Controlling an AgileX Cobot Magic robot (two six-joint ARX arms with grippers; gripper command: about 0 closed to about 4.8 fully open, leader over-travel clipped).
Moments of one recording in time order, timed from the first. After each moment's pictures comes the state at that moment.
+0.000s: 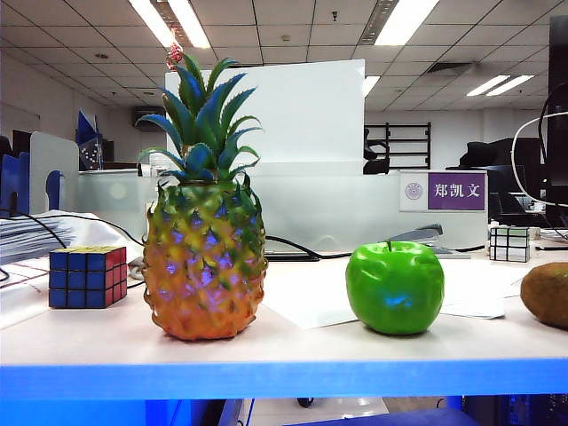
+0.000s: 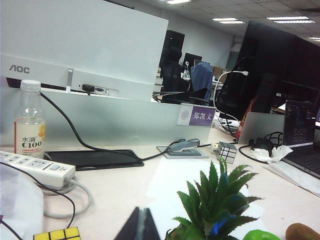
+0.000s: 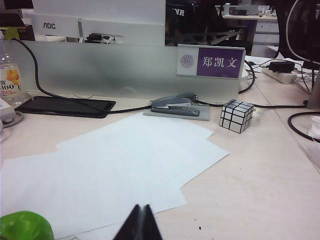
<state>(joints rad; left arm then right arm) -0.12 0.00 0.17 0.06 0.36 -0.24 0.47 0.00 0.25 -0.25 0.36 0.00</state>
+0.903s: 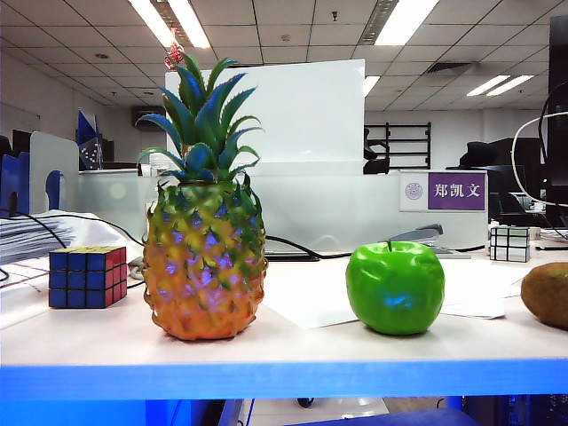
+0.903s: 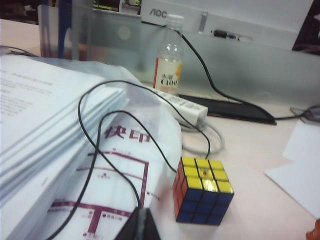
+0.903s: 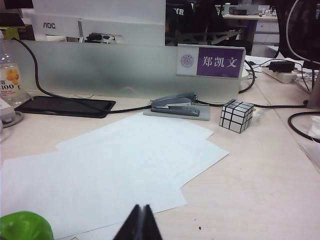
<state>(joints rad) 0.05 0.00 0.01 -0.01 0.11 -0.14 0.47 0.00 0.25 -0.25 0.36 0.00</state>
